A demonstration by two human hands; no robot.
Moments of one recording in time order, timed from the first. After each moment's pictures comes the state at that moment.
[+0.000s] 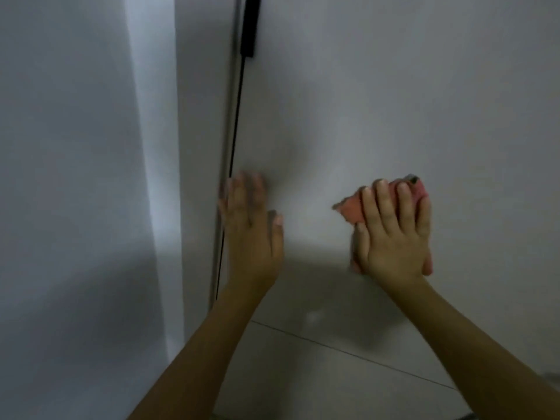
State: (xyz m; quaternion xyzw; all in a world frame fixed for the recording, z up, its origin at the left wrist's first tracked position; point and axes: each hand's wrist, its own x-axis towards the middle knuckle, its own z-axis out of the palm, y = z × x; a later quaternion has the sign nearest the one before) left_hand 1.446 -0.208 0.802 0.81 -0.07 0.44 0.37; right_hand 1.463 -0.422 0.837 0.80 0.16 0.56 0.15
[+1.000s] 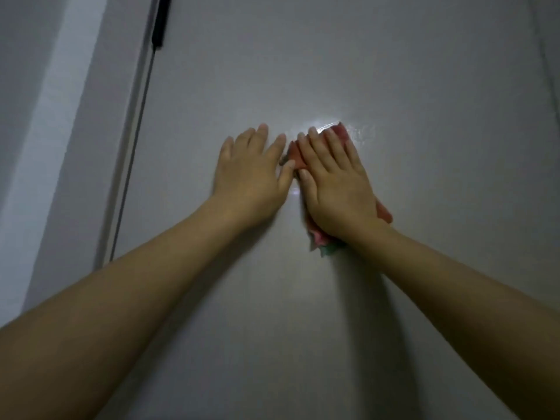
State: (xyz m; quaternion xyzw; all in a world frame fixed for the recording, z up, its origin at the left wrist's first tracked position) left_hand 1.477 -0.291 0.792 0.75 -0.21 0.62 0.10; right_hand 1.476 -0.444 0.787 0.74 0.08 0.65 0.16
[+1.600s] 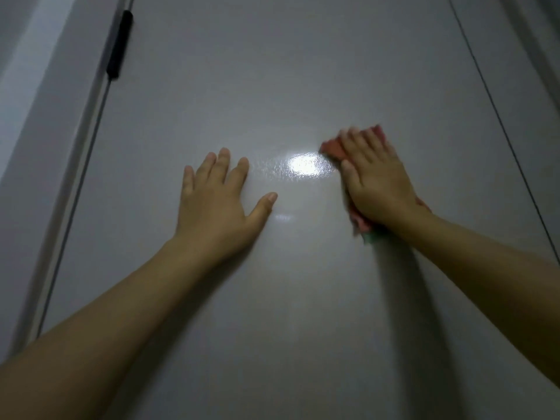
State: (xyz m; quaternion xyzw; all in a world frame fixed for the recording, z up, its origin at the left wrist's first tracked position) left_hand 1.489 -0.299 0.782 0.74 -0.21 0.63 0.14; right_hand 1.451 -0.544 0.830 0.72 0.02 0.68 0.13
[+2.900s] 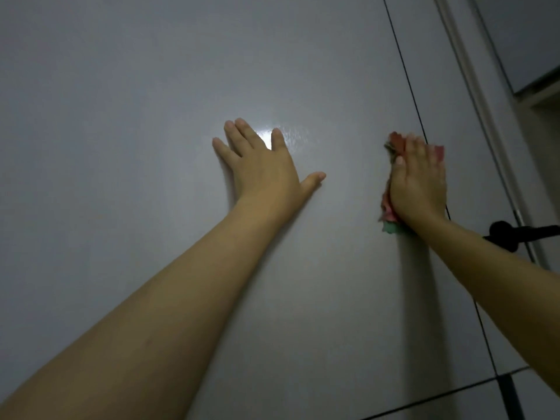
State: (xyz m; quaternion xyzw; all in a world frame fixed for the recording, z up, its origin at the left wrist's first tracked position) left_hand 1.441 -0.487 0.789 0.79 -0.18 0.58 0.08; right_hand 1.418 -0.725 0.765 0.69 -0.14 0.71 -0.09
